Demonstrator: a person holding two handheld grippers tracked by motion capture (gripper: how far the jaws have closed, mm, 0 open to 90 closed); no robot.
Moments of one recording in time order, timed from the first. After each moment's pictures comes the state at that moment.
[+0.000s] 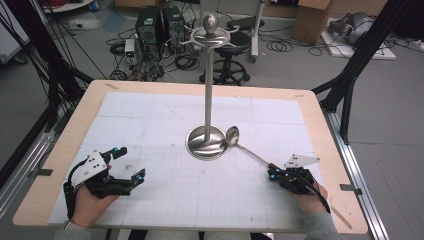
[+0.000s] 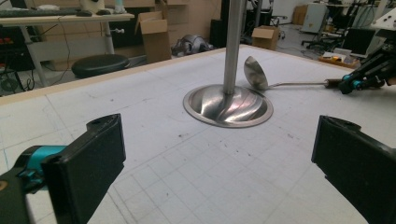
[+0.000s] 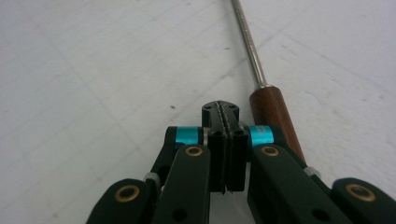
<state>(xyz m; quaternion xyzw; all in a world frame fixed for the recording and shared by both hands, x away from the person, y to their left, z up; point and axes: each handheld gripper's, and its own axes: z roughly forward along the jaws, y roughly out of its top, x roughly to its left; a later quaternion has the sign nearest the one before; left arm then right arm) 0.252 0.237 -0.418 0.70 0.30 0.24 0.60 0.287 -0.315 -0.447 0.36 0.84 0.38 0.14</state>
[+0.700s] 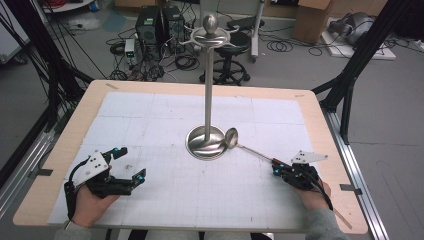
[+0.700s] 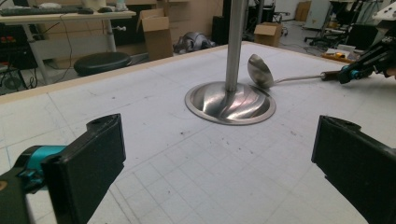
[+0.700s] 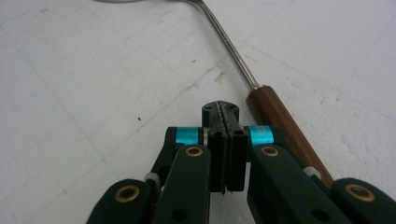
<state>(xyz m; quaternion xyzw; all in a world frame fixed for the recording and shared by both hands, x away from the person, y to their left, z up) 0.253 0.236 -0.419 0.71 0.30 0.25 0.59 0.296 -0.330 -0.448 0.37 0.82 0.41 0.15</state>
